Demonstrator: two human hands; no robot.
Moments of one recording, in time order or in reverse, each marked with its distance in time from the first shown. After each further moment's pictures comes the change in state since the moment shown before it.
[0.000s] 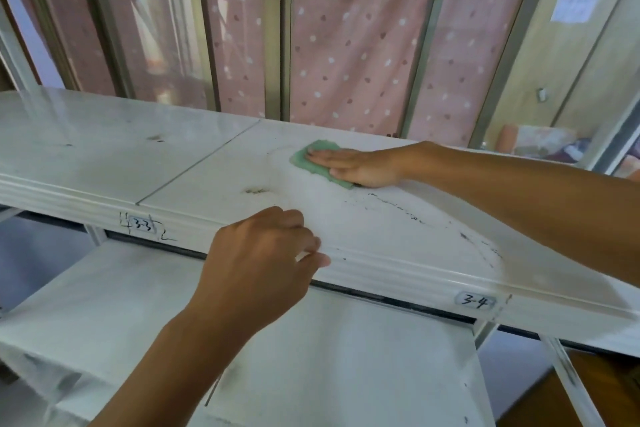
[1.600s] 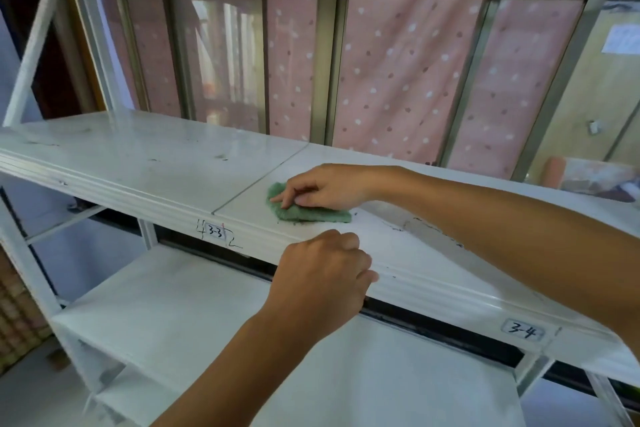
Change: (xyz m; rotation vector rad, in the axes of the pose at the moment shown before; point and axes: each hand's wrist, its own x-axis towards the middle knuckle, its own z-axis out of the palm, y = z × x) left_hand -0.008 -0.003 0.005 0.136 0.000 0.020; right_hand 0.045 -0.143 -0.005 -0.010 0.103 -0.264
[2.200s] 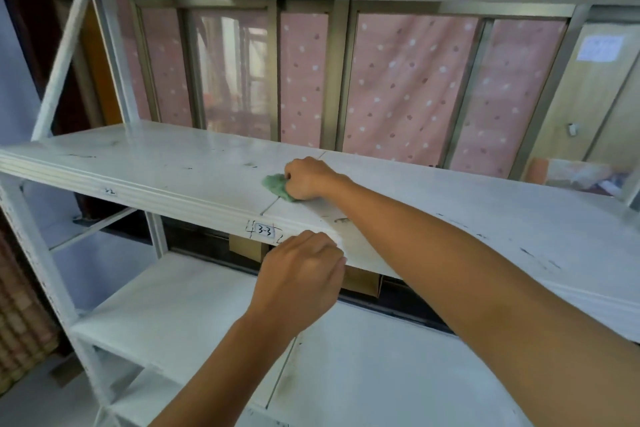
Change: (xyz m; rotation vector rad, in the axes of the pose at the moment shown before) left_hand -0.050 -0.069 -0.041 -0.129 0.111 0.031; right_hand 0.097 -0.065 0.017 -0.182 0.125 0.460
